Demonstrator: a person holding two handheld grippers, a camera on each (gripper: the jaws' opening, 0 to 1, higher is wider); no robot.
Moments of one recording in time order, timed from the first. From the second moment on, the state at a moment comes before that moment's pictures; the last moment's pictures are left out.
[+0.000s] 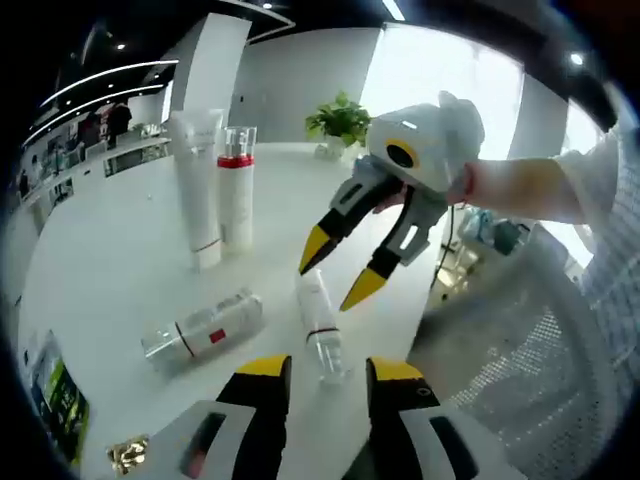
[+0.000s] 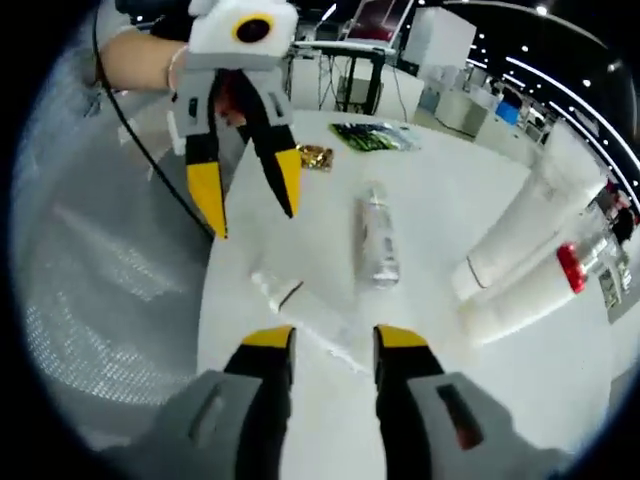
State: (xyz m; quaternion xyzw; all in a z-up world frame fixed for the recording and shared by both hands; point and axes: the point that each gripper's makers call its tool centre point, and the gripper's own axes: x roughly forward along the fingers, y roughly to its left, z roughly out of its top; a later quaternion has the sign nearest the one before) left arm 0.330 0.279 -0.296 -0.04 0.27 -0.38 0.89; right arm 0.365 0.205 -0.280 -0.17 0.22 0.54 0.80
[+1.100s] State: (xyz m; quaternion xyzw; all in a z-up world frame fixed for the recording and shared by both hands) left arm 0.279 0.269 -0.381 0.12 0.40 -0.44 0.80; right arm 0.284 0.216 -0.379 -0.39 0.27 0.70 0.54
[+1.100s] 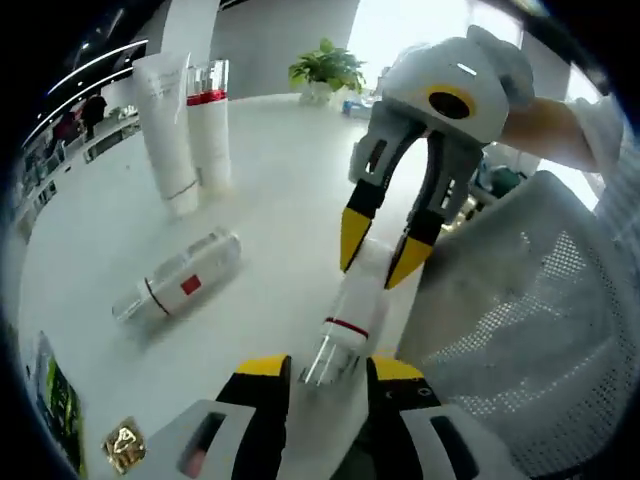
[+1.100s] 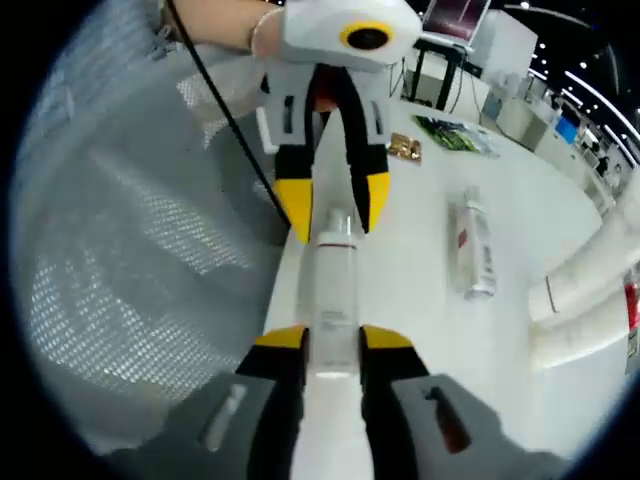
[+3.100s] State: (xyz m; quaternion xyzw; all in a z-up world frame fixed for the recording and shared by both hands) left arm 0.330 0.216 -0.279 -0.05 0.34 -0.41 0.85; right arm 0.313 0.237 -0.357 -0.16 0.25 0.58 0.76
